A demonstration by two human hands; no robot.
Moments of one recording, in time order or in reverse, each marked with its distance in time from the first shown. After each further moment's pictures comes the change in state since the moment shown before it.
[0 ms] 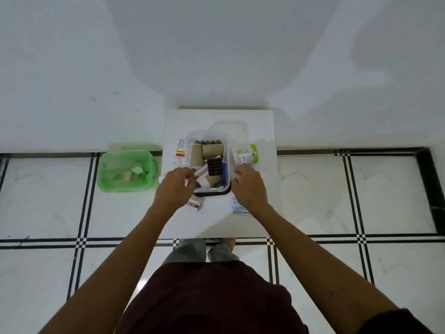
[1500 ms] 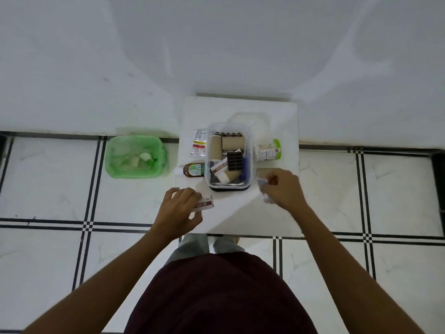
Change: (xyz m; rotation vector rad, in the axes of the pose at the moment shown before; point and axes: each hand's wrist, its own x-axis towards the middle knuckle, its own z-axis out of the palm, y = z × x) left_hand -0.052 -0.074 0.012 0.415 0.065 0.490; right_hand 0.002 0.016 -0.016 0.018 -0.118 0.137
